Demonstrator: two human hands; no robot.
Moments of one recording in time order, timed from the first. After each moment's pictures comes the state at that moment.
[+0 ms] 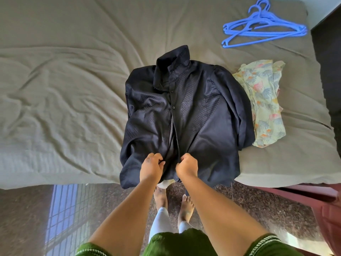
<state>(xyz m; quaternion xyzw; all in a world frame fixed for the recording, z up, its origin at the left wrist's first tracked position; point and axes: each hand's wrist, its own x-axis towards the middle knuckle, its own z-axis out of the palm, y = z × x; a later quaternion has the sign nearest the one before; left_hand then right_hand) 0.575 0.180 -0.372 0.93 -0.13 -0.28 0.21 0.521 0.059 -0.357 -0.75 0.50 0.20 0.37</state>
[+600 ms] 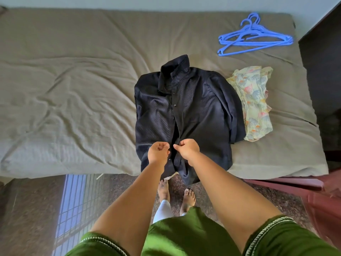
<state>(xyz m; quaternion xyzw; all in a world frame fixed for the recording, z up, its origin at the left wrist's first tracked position) 0.562 0.156 -0.279 0.78 0.19 -0.31 0.50 0.532 0.041 -0.265 -0.74 0.45 0.23 0.45</state>
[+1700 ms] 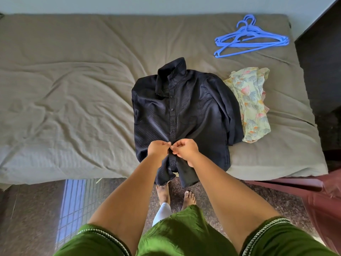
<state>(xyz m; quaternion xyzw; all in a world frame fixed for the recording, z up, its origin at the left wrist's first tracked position) 0.595 0.140 -0.282 0.81 0.14 -0.39 0.41 0.532 0.035 -0.275 -0.63 0.43 0.16 0.63</state>
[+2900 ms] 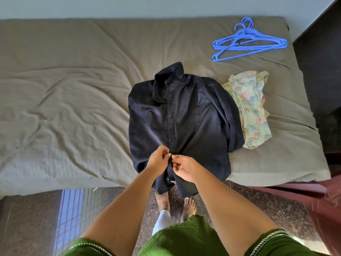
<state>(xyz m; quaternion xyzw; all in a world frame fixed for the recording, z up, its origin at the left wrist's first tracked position) 0.597 0.148 -0.296 0.86 -0.12 -0.36 0.33 0.527 0.040 -0.291 -0.25 0.50 0.16 0.82</state>
